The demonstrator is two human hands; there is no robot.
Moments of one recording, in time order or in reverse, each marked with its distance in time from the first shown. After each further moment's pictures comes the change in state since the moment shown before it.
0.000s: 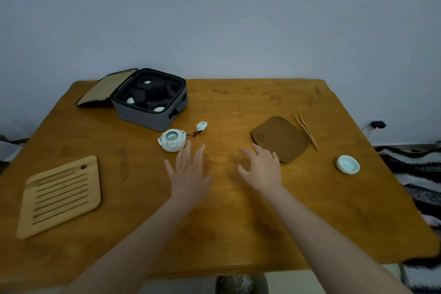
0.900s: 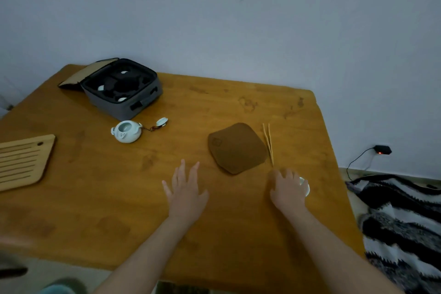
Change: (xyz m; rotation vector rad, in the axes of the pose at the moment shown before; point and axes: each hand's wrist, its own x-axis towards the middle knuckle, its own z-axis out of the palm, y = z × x) left_hand -0.014 0.190 0.105 -0.075 -0.078 -0.309; right_hand 0.037 0.272 -0.013 -0.283 -0.182 0.080
